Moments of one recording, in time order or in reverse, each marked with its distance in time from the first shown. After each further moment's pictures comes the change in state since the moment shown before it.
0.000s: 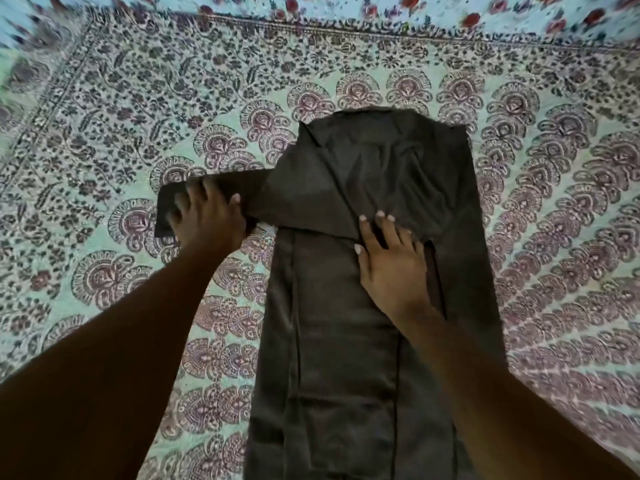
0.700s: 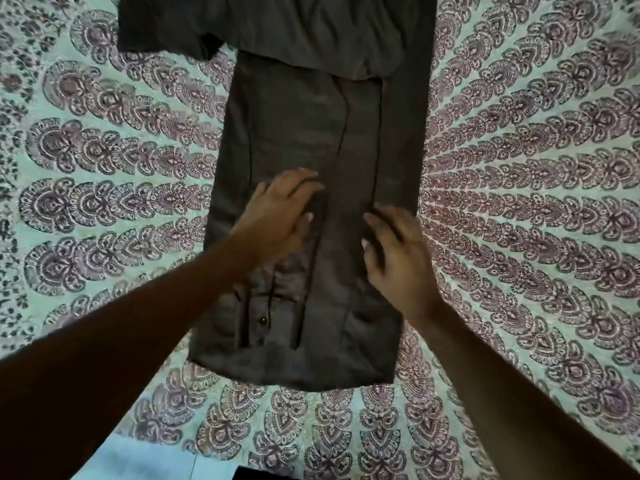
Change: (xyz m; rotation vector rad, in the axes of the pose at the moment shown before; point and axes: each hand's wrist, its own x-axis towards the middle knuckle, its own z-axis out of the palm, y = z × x) left_hand -0.321 0.032 0.027 -0.181 -0.164 0.809; right_hand -0.270 0.079 -0.094 0.359 0.000 -0.188
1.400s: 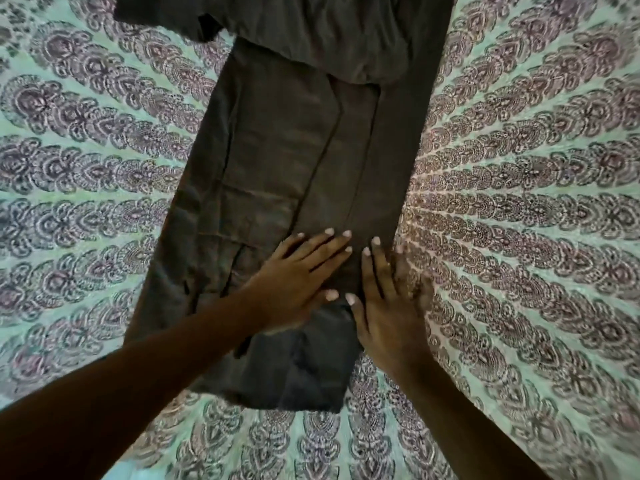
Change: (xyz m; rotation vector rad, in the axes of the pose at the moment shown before) left_hand -0.028 0.076 0.090 0.194 -0.212 0.062; right_hand -0.055 0.044 -0.011 -0.348 -0.512 0.097
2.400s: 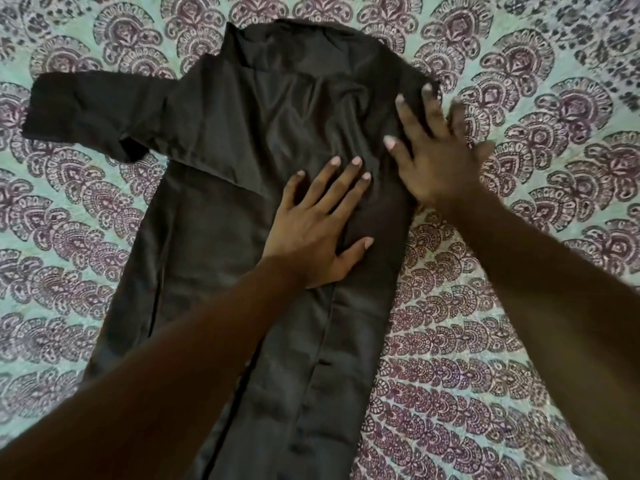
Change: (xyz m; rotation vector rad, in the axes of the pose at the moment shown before) left_hand 0.284 -0.120 -0.069 0.109 0.266 -0.274; right_hand 0.416 0.147 -0.151 0.080 0.186 0.052
